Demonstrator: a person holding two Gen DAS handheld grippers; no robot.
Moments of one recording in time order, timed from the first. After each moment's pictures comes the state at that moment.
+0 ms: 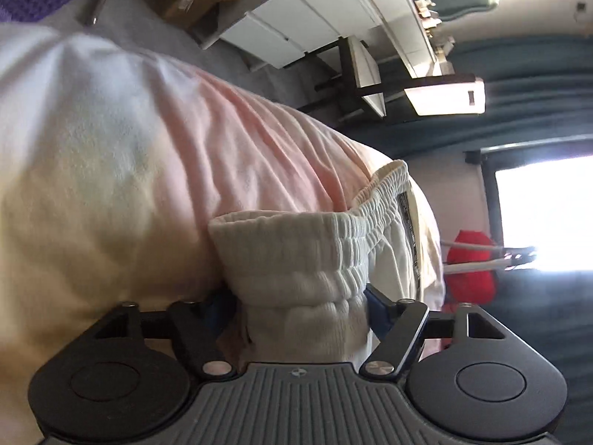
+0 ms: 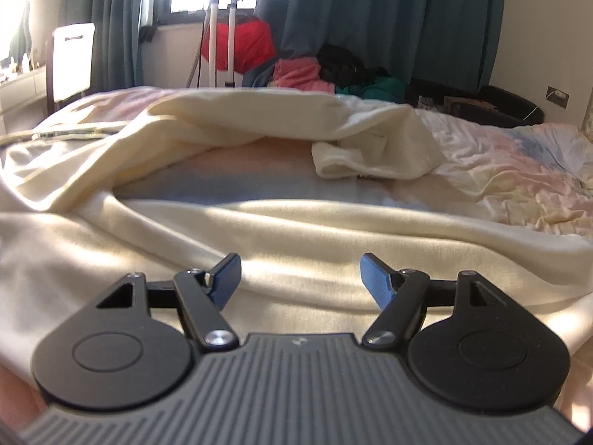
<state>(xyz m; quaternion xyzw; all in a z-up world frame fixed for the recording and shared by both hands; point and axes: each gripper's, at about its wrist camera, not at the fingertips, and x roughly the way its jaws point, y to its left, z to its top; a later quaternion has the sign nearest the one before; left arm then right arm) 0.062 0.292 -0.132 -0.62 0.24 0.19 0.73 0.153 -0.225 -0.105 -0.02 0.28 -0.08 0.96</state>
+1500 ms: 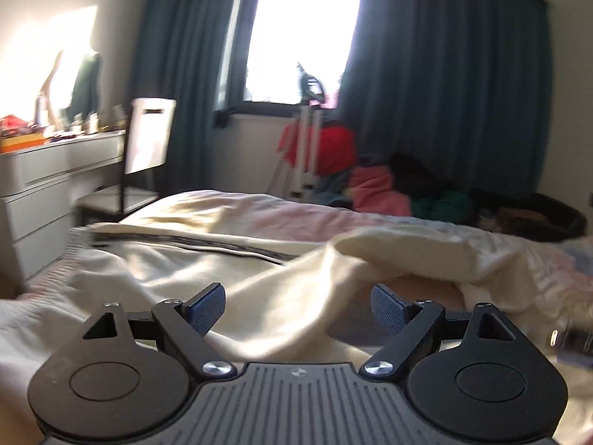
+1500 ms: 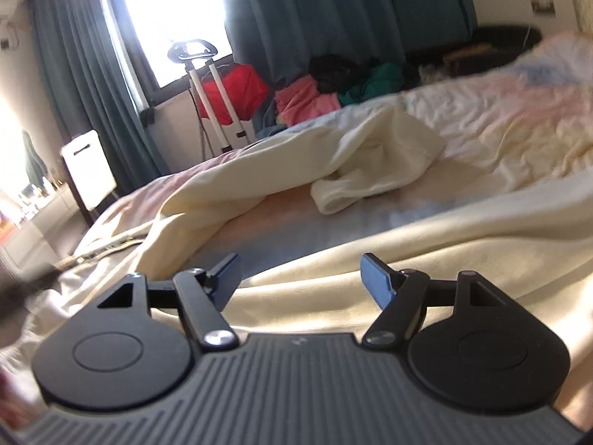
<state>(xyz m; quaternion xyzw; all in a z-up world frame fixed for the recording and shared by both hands) 0.139 -0.041 -0.057 -0.04 0.18 0.00 0.98 0.150 -0.299 -0.072 0.20 0.23 -0.03 0.95</state>
